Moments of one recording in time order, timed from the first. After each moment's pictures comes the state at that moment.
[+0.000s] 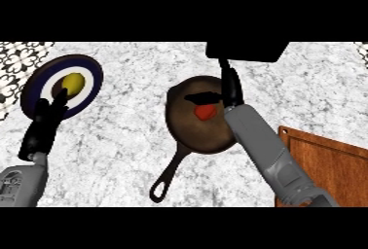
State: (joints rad) left arm -0.22 0.32 0.12 -1.28 -0.13 0.04 0.24; right arm -0.95 0.00 0.18 -0.39 -0.04 -0.58 -0.35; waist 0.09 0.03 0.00
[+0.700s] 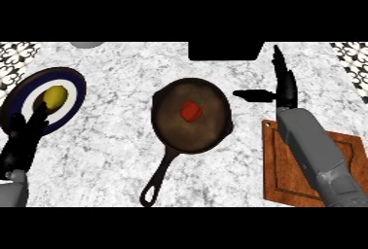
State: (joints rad) left arm -0.11 0.35 0.19 -1.32 -0.11 0.02 0.24; right arm -0.78 -0.23 0.05 -0.51 -0.14 -0.39 -0.41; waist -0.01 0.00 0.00
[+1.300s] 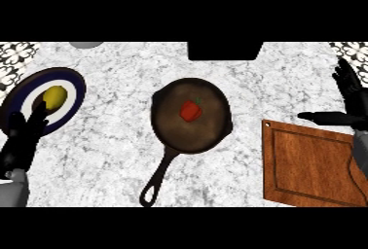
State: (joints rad) left arm -0.11 0.34 0.20 -1.35 -0.12 0.03 0.26; right arm -0.49 -0.54 -0.03 -0.77 -0.21 -0.04 -0.40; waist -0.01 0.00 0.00
